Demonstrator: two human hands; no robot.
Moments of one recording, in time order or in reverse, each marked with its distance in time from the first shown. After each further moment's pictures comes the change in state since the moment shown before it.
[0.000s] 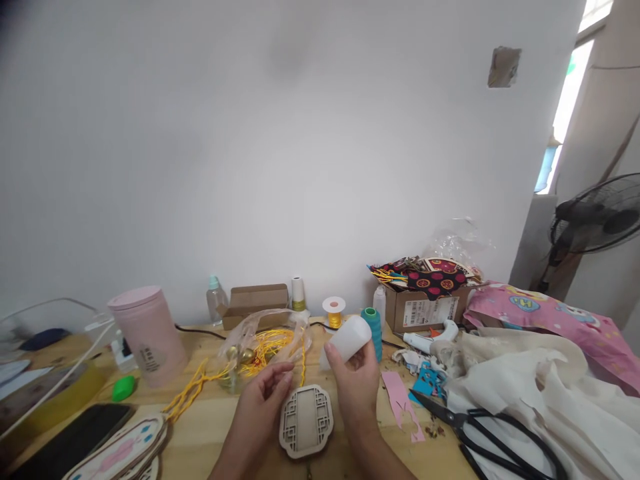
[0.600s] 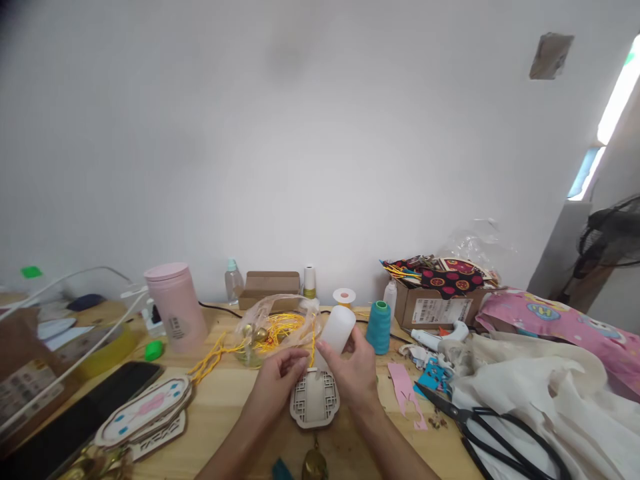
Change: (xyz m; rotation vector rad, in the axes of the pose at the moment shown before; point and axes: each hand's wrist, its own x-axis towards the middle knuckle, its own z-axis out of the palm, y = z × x) left_hand -0.003 -0.005 0.002 0.009 -0.075 0.026; right_hand -0.006 -0.010 -0.001 -0.337 -0.328 -0.126
